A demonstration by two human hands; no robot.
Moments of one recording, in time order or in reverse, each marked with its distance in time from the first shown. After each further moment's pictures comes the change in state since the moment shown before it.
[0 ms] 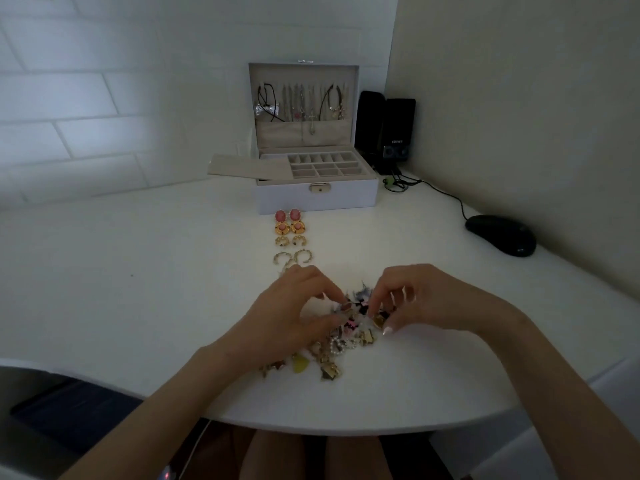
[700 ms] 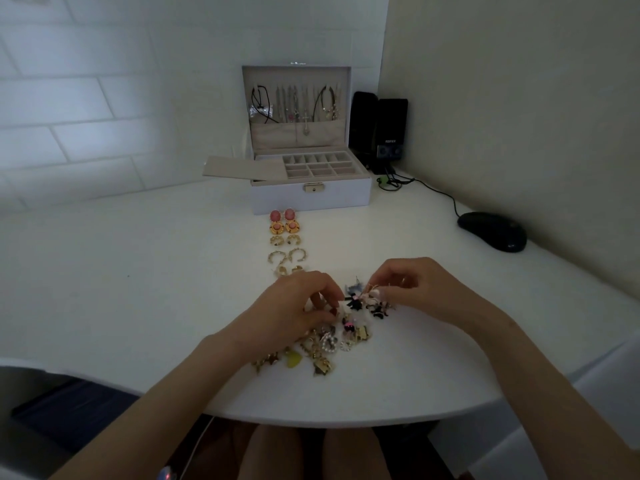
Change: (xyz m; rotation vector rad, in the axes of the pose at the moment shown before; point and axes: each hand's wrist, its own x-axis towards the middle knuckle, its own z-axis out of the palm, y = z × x) left_hand 0.012 0.010 0.000 -0.045 -0.131 -0.114; right_hand 0.001 0.024 0.008 0.140 0.245 -0.039
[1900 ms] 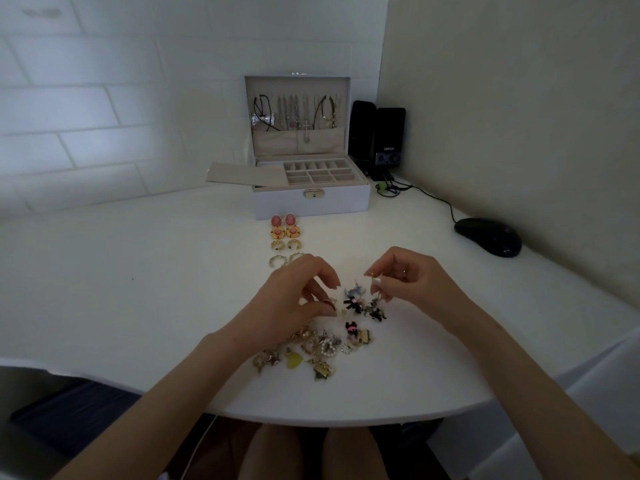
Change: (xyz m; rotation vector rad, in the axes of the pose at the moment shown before) left_hand 0.001 0.000 -0.004 -0.155 0.174 0.085; right_hand -0.001 -0.008 0.007 0.301 0.148 -0.033
